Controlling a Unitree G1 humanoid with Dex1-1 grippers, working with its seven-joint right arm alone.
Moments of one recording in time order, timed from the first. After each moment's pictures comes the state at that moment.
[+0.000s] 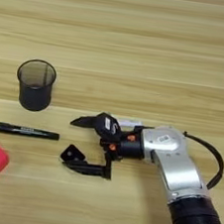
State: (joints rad) arm -0.18 -0.59 0.16 0.17 0.20 0.01 1.37
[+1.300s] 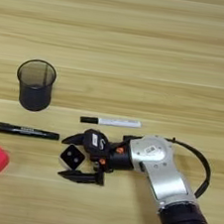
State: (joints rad) arm -0.15 -0.54 0.23 0.24 0.08 -0.14 1.33
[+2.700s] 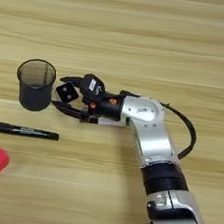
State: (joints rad) arm -0.39 -0.38 0.13 0.33 0.10 -0.14 1.10
